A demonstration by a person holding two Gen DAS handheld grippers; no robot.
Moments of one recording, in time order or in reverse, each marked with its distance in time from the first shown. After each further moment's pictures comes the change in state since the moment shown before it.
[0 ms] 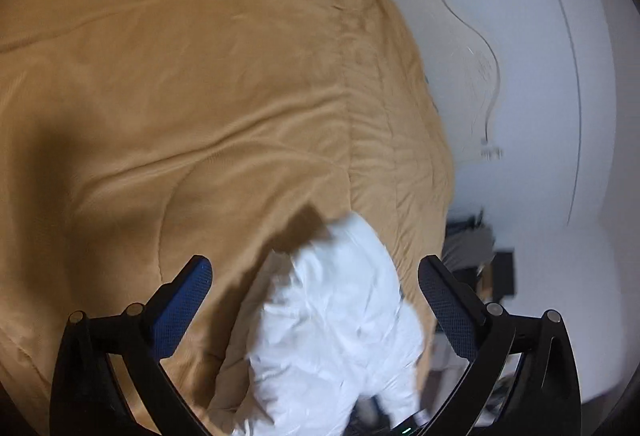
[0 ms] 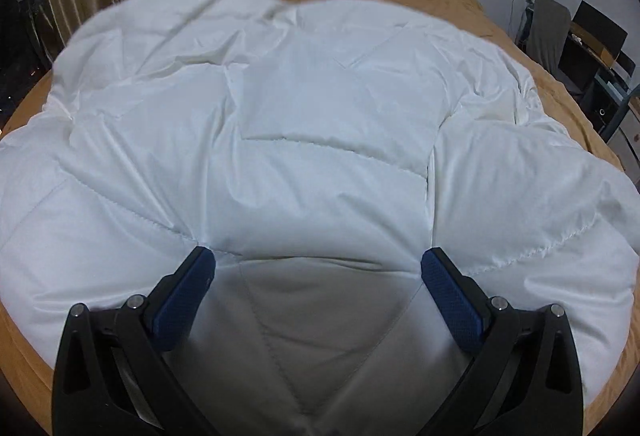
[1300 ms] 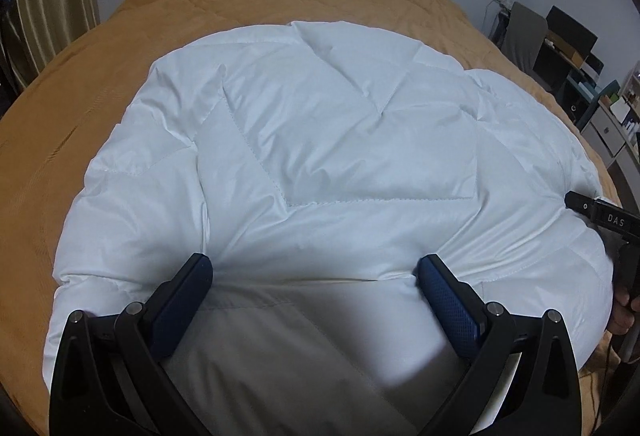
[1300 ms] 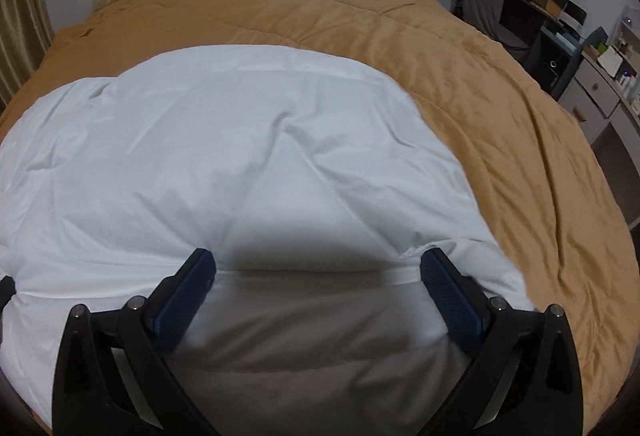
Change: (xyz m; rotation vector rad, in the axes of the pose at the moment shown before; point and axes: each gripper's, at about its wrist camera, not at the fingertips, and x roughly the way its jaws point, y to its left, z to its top) left arm 0.165 -0.067 -0.205 0.792 0.060 0.394; right arm 0.003 -0.101 0.028 0.204 0.064 -0.151
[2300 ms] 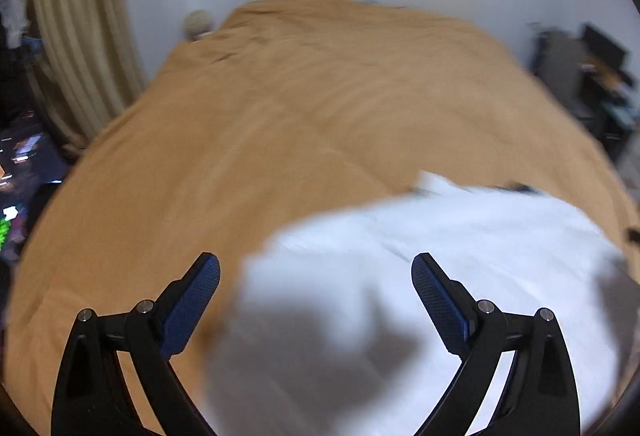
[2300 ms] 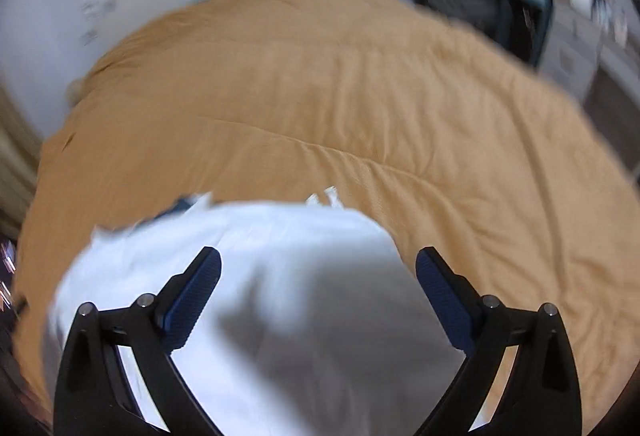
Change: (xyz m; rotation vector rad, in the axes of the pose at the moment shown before) left arm -0.035 0.030 0.094 0.032 -0.137 0.115; right arm -0.038 -0.028 0.081 0.213 -0.086 0.067
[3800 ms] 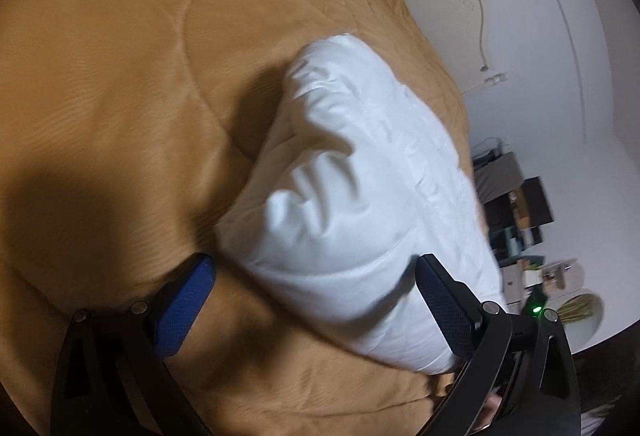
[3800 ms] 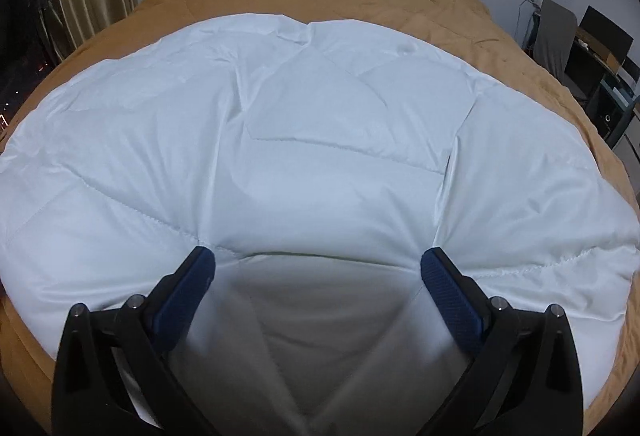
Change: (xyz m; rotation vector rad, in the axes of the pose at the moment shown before) left arm -0.022 0.103 -0.215 -0.715 0.130 -0.460; right arm 0.014 0.086 -0.160 -0.426 0.049 0.129
